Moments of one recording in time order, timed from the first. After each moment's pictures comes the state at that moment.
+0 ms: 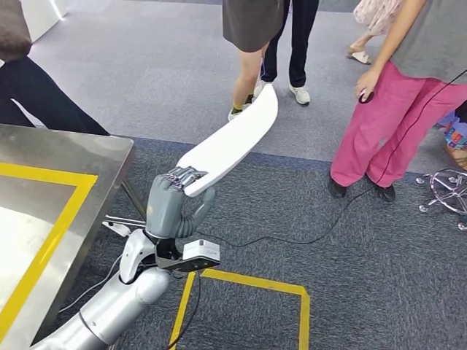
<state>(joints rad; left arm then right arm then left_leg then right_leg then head) -0.32 0.01 -0.55 -1.44 -0.85 0.70 -0.26 -0.04 0.05 0.29 -0.17 -0.13 -0.21 0.31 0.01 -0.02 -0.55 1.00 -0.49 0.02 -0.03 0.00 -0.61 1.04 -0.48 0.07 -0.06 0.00</state>
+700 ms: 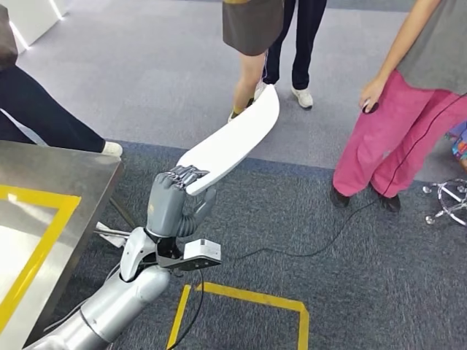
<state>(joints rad) -0.32 0.01 -0.55 -1.44 -0.85 0.70 -0.27 -0.05 0.06 0.29 -0.17 -0.12 -0.21 0.31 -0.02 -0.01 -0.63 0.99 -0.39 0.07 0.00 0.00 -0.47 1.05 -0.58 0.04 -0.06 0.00</state>
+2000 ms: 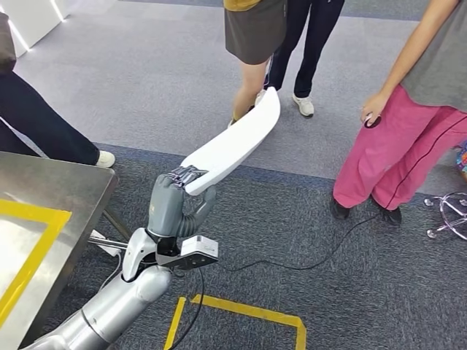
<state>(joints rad) -0.32 0.02 -0.56 -1.44 -0.77 0.70 -0.27 -0.05 0.05 0.28 -0.17 -0.12 -0.23 0.30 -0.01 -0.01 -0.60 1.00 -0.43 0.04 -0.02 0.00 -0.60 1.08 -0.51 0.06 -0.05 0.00</state>
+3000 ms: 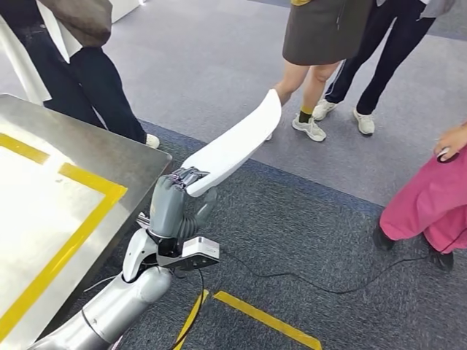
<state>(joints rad) -0.32 0.02 -0.57 -1.44 -0.78 0.70 -0.26 -0.05 0.05 0.28 -0.17 -0.09 -0.23 0.32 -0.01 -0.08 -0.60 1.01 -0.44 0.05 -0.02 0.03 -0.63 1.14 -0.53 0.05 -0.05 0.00</state>
